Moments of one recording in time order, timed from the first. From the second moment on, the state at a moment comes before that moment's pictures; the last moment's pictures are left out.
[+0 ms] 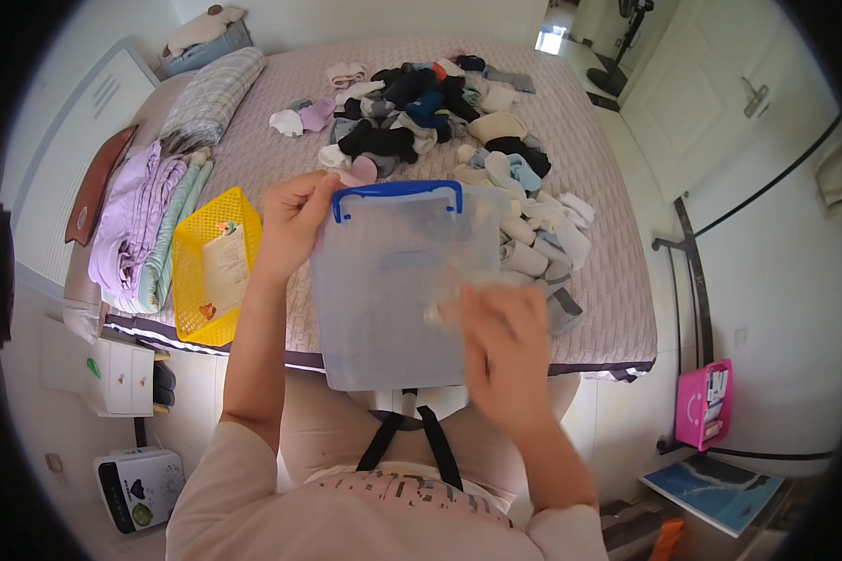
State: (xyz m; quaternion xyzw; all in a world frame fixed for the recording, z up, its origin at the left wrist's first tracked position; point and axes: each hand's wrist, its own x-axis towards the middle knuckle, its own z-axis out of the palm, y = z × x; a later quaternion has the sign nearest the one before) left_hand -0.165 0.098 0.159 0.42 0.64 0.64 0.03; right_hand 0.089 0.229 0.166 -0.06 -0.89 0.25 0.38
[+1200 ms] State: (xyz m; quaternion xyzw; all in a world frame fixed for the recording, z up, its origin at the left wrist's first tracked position) left_hand -0.120 0.060 0.242 0.56 0.73 0.30 -0.25; right_hand 0.084 0.181 0.118 0.01 -0.73 0.59 0.36
